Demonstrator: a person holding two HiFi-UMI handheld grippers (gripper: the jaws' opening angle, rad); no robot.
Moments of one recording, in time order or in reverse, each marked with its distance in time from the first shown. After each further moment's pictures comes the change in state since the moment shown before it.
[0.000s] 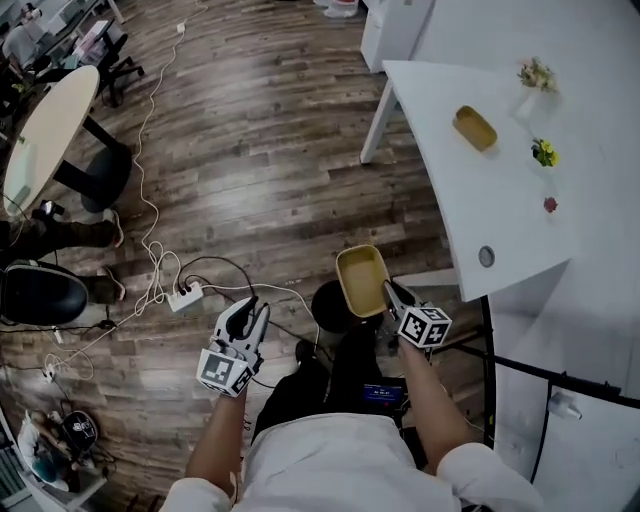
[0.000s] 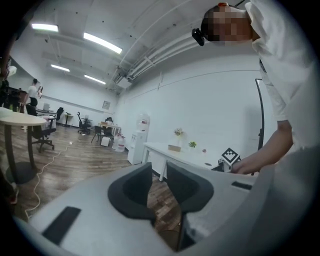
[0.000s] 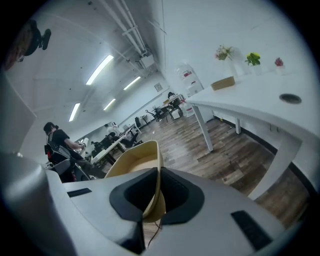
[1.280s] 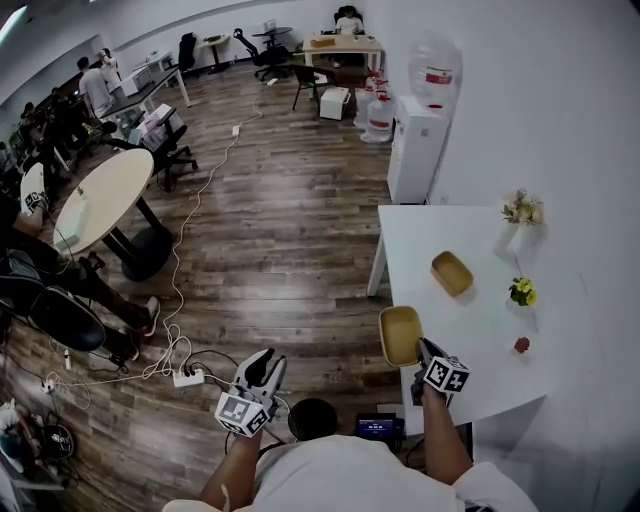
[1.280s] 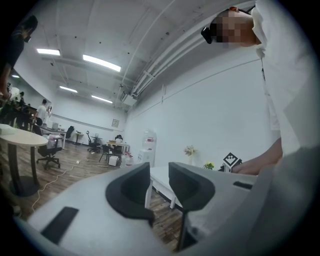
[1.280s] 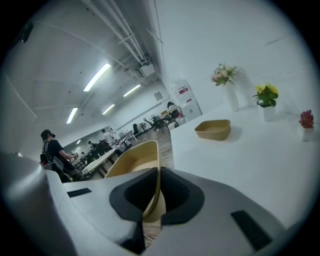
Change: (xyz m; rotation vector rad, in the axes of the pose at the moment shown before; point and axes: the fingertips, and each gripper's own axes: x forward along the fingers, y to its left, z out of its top) left arm 0.186 -0.079 0.139 0.056 -0.170 0.164; right arm -0.011 -0.182 0.278 -0.060 -0.067 -0.029
